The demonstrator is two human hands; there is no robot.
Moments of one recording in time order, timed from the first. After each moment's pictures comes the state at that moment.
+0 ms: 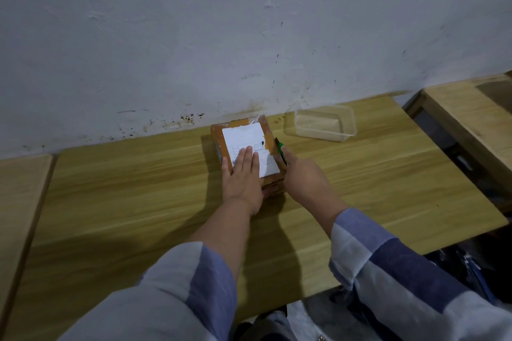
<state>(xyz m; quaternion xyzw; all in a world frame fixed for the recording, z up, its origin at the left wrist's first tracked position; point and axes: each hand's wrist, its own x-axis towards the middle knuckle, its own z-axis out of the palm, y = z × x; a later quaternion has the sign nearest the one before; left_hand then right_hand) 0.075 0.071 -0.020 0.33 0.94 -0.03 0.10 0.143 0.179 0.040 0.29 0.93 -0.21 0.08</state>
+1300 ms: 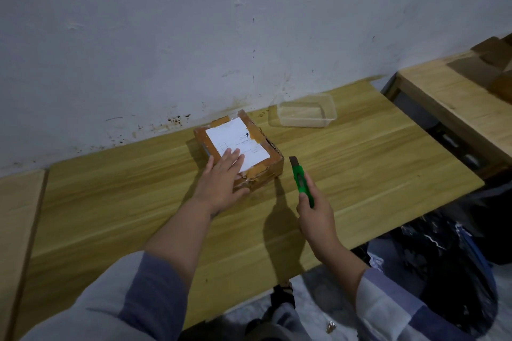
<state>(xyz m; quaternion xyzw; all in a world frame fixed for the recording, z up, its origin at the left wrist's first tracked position) 0.070 0.023 -0.011 0.45 0.88 0.06 0.09 0.251 0.141 -0.010 0.41 0.71 -0.55 -0.17</state>
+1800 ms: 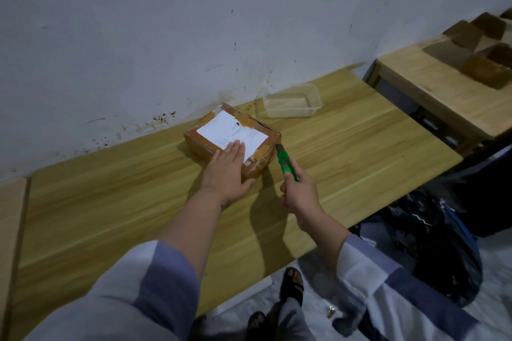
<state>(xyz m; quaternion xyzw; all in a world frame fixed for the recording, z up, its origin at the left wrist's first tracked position) 0.086 0.053 -0.015 0.46 0.89 0.03 0.07 0.222 0.148 -0.023 0.47 0.59 -0.64 -0.17</state>
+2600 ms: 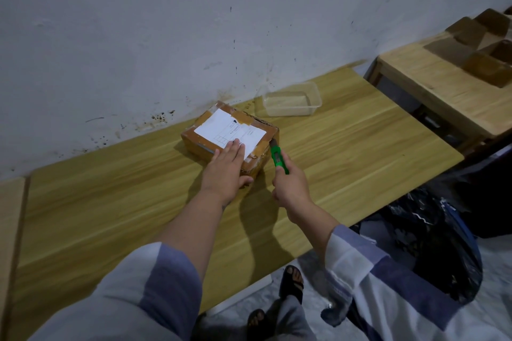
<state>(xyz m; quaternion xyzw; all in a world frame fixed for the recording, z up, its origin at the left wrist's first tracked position) 0.084 0.056 -0.017 0.46 0.89 0.02 0.07 0.200 0.146 -0.024 0.47 0.60 -0.63 -0.17</state>
